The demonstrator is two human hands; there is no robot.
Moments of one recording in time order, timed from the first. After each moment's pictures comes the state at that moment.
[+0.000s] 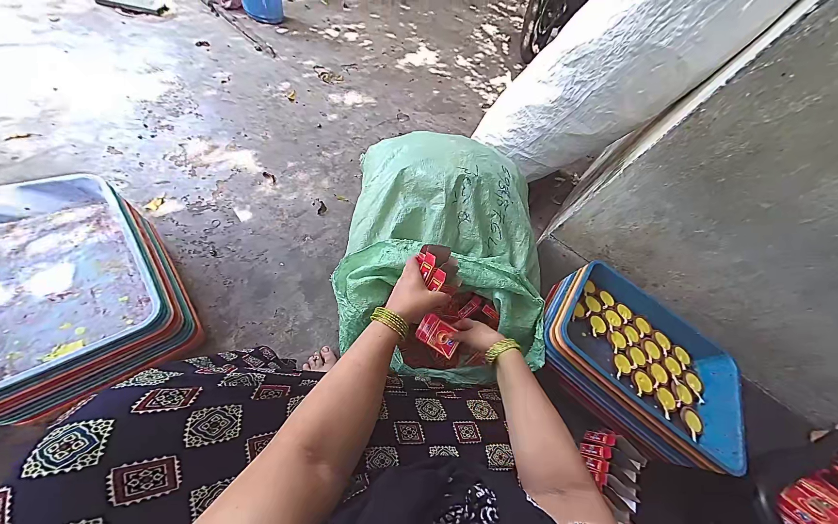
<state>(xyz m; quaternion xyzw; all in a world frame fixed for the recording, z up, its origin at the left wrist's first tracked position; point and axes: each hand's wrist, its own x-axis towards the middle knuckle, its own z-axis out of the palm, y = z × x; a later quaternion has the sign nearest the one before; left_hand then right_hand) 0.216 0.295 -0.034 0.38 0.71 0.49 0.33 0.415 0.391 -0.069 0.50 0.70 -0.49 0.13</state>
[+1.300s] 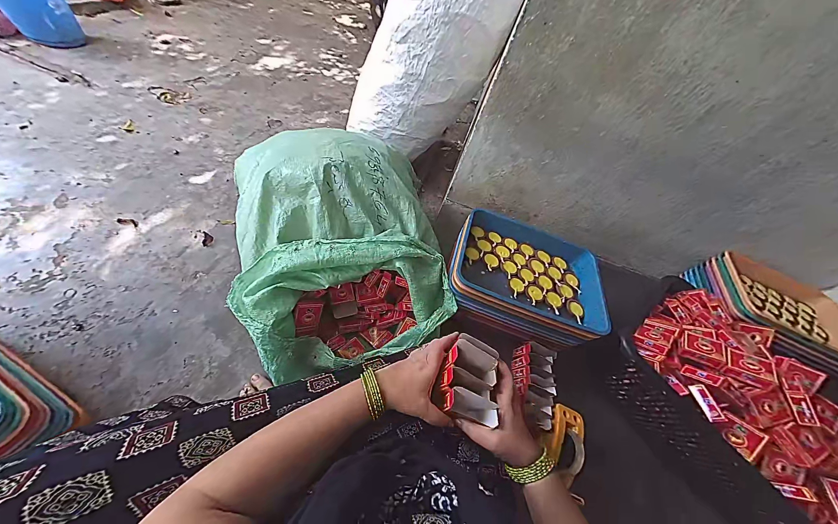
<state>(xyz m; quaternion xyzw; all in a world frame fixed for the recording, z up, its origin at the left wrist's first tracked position) 0.407 0.208 -0.023 0.82 0.31 0.33 0.35 0.648 0.170 -0.012 0.36 0.77 -0.33 -0.42</state>
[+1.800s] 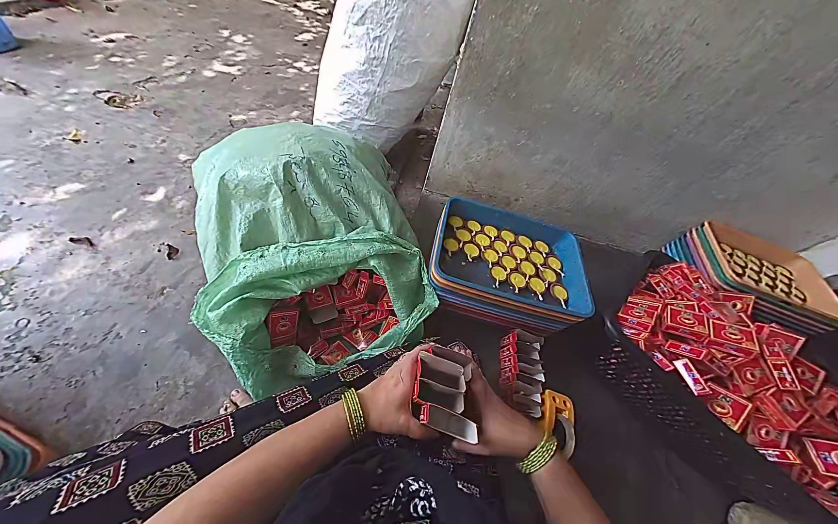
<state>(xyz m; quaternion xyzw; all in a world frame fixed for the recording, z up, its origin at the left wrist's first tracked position) 0.417 0.197 -0.049 0.80 0.32 0.37 0.35 0.683 0.186 -0.007 0.34 0.85 -0.35 -0.21</state>
